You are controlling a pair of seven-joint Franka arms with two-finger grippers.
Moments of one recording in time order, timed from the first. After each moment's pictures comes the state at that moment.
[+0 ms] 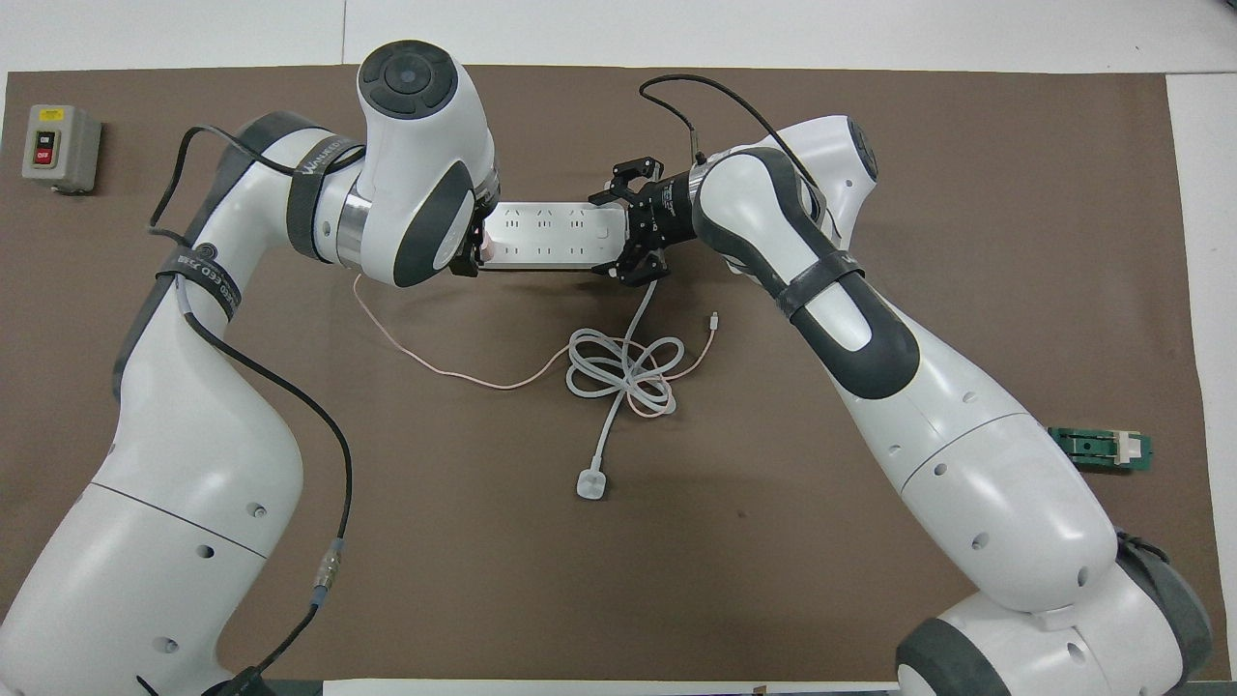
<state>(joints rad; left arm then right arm) -0.40 0.69 -0.05 -1.25 0.08 1.92 -1.82 0.28 0.89 0.11 -1.24 0.98 2.14 1.32</state>
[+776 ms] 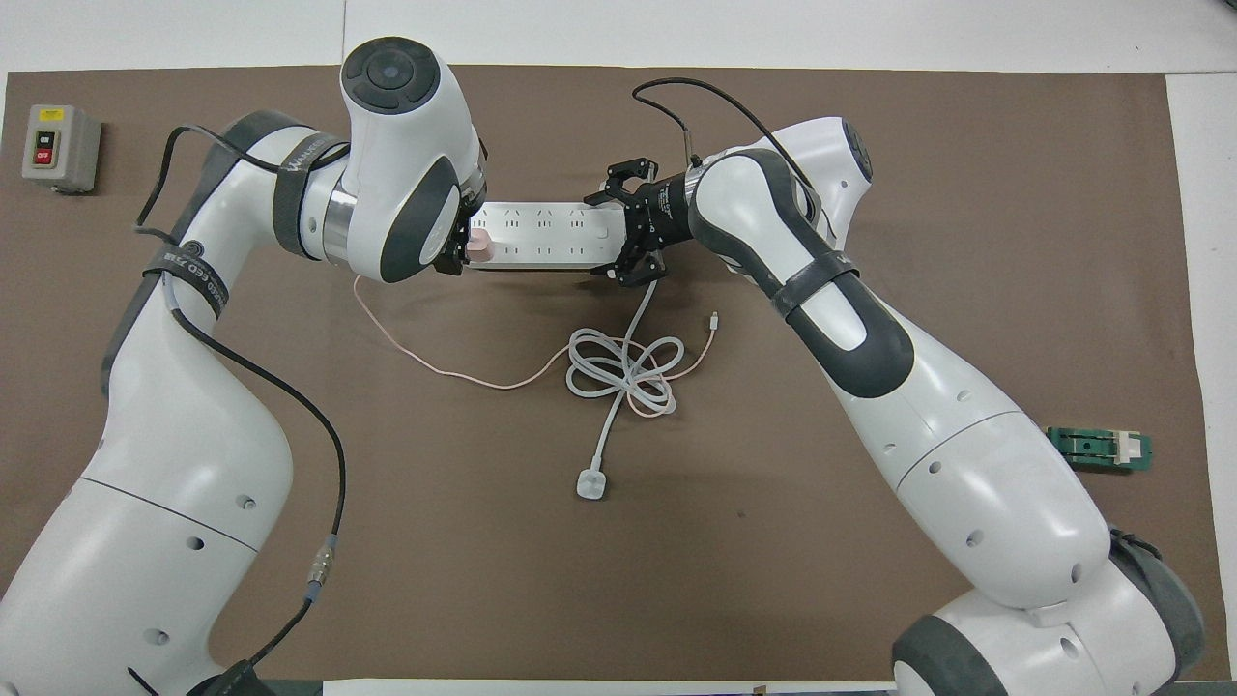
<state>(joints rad) -0.38 0.69 -0.05 -1.27 0.08 1.92 -1.75 0.28 0.91 0.11 -1.21 0.98 2.14 1.26</state>
